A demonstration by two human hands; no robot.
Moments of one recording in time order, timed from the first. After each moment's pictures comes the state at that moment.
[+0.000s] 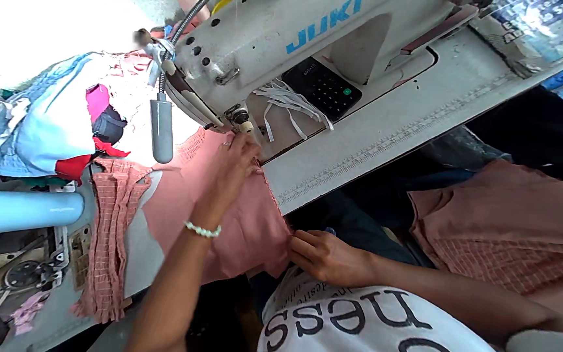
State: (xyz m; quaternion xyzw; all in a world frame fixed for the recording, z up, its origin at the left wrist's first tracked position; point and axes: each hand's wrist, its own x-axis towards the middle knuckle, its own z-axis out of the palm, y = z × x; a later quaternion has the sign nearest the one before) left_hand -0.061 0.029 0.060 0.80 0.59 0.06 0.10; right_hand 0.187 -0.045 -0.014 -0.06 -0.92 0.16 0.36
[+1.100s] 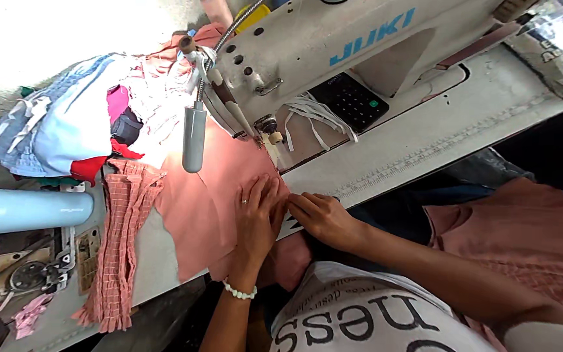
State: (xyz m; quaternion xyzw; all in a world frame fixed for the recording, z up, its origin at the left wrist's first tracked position) left_hand -0.037 -0.052 -0.002 0.69 0.70 0.21 0.01; right_hand 0.136 0.019 -0.019 -0.17 -0.91 0.09 0.36
